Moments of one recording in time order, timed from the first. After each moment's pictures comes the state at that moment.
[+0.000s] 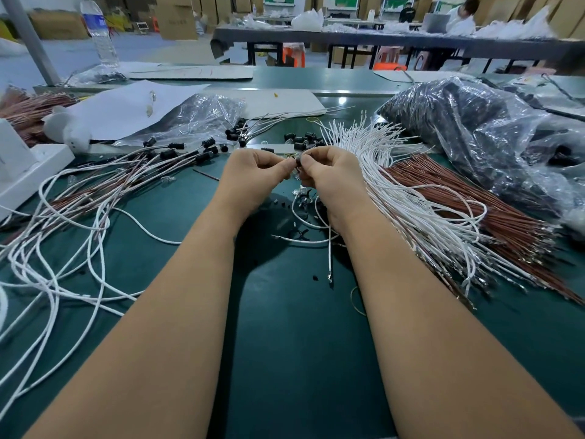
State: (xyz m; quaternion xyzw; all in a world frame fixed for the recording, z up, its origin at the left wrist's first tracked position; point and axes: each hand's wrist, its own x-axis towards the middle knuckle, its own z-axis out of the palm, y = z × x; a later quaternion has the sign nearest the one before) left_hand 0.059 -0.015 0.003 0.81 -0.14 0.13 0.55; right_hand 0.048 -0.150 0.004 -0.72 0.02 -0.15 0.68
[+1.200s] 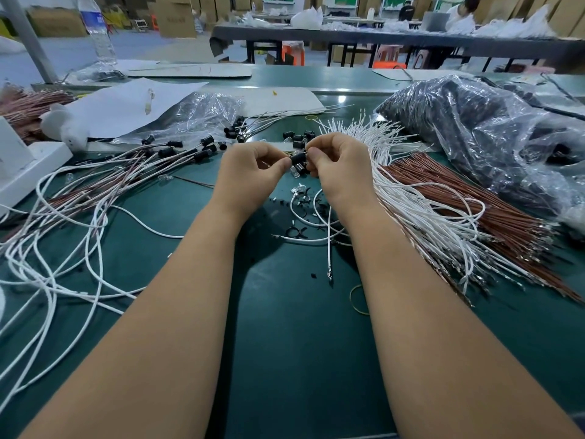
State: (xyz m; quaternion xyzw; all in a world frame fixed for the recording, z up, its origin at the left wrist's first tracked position) left_hand 0.057 -0.016 0.004 0.83 -0.17 0.21 0.49; right_hand 0.045 -0.157 0.012 -0.78 -0.02 -0.24 0.57
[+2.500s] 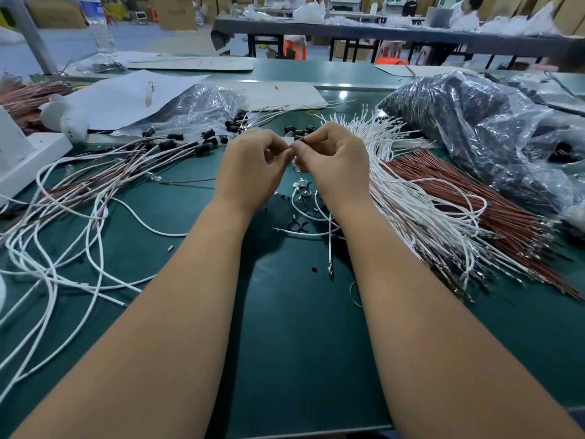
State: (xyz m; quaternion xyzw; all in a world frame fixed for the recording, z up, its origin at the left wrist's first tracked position) left_hand 0.063 -0.020 -0.001 0.84 -0.19 0.31 0.40; right_hand 0.041 -0.147 0.008 -0.76 -0.02 -0.27 0.59
